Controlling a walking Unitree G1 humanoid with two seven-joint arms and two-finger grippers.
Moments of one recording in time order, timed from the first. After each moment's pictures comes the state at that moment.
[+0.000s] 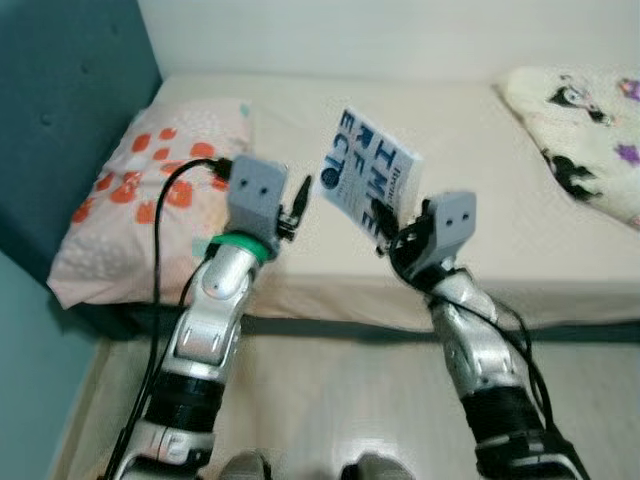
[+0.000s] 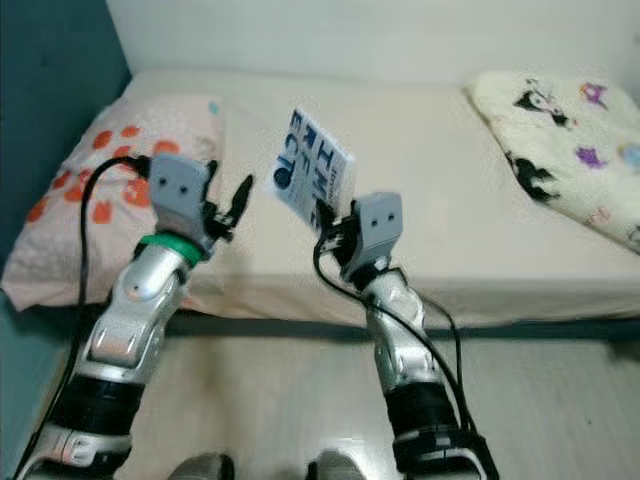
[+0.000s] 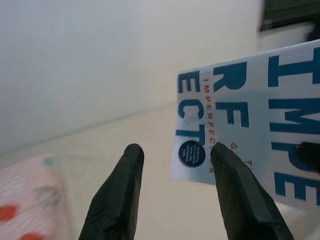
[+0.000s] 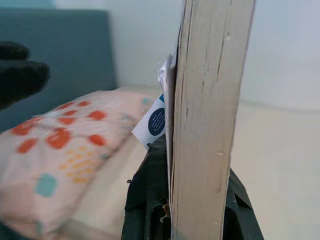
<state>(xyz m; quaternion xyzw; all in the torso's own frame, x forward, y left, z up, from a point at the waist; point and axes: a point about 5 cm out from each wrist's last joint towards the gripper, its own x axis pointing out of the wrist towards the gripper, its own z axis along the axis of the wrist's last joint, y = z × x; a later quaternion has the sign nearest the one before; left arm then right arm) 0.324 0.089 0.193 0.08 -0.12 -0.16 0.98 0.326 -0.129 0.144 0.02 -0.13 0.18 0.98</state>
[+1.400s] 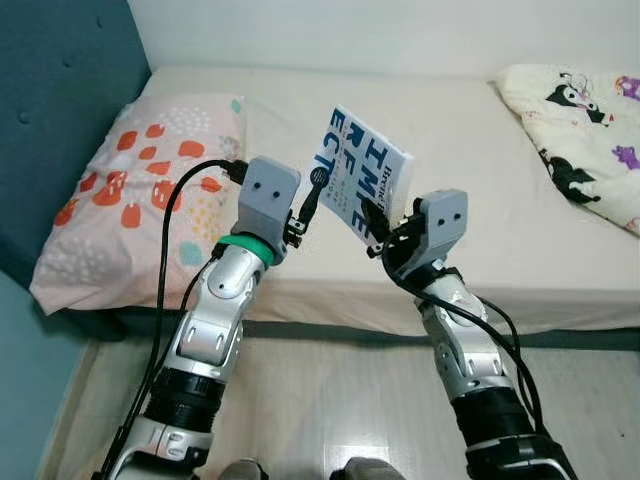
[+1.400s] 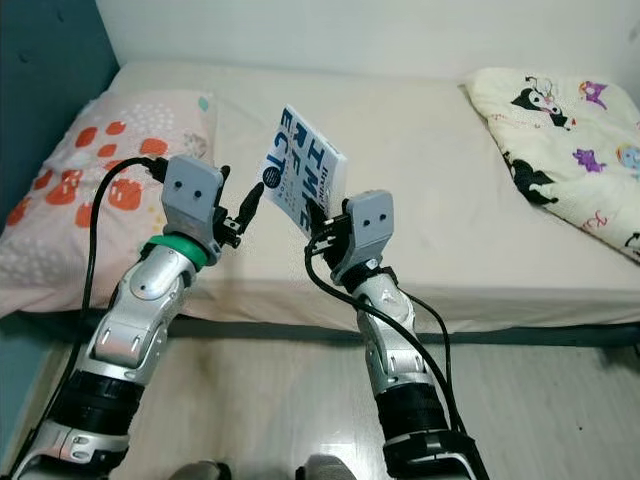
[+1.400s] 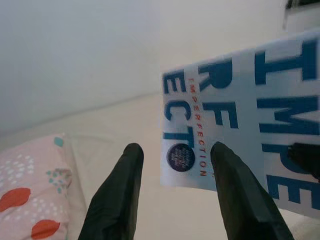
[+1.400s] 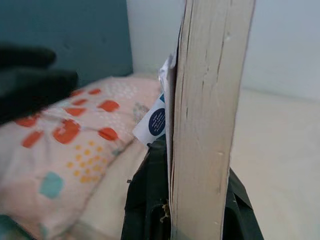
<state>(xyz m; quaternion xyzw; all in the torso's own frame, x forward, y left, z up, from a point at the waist) 0.326 0.081 0.186 0.09 -0.11 -0.16 0.98 0.322 -0.126 0.138 0.01 -0.11 0.20 0.97</state>
